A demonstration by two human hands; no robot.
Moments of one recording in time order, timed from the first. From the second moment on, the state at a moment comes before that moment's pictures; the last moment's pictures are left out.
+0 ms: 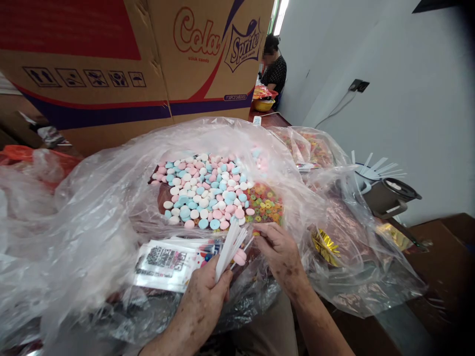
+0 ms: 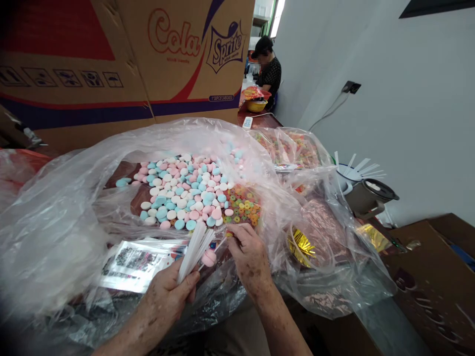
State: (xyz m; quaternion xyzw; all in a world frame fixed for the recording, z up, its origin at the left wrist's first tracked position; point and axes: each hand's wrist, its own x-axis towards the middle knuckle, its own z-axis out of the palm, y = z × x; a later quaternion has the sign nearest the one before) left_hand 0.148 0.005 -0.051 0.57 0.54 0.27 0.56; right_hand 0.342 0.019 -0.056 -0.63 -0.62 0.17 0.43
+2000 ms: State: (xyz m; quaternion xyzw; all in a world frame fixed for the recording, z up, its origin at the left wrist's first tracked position) left_hand 0.138 0.007 -0.035 0.39 0.58 0.35 0.63; right_hand 0.336 0.072 -0.074 -0.55 -0.80 -0.13 0.20
